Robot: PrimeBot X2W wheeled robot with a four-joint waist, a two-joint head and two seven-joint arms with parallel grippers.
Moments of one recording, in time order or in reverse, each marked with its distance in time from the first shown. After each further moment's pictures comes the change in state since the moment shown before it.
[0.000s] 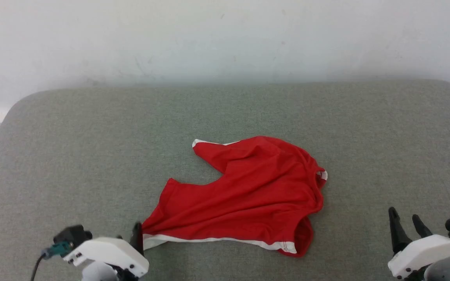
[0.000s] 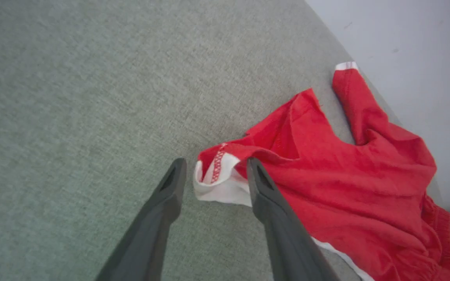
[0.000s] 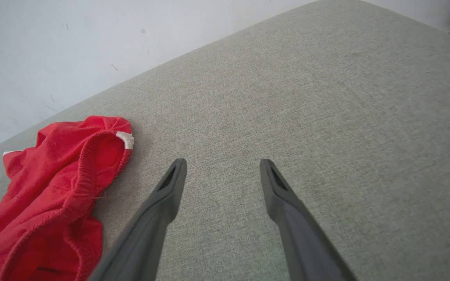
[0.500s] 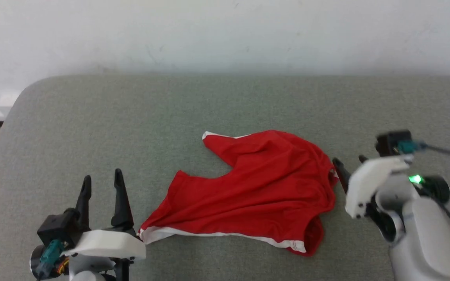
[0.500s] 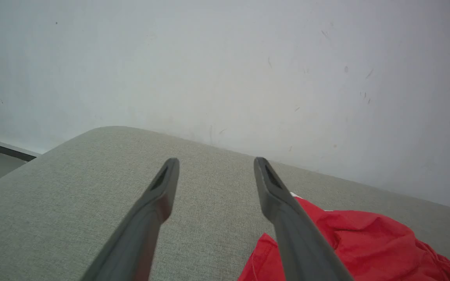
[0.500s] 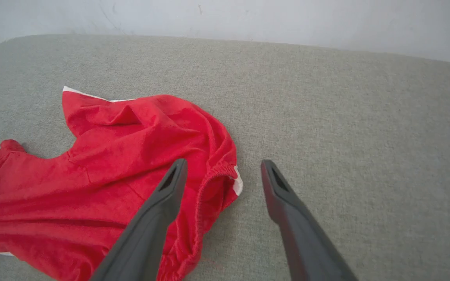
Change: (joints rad) left arm 0.014 0.063 -0.007 -0.268 0.424 -0.049 -0.376; right arm -0.257 0.001 0.215 -0.042 -0.180 0.000 0.358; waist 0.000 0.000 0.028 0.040
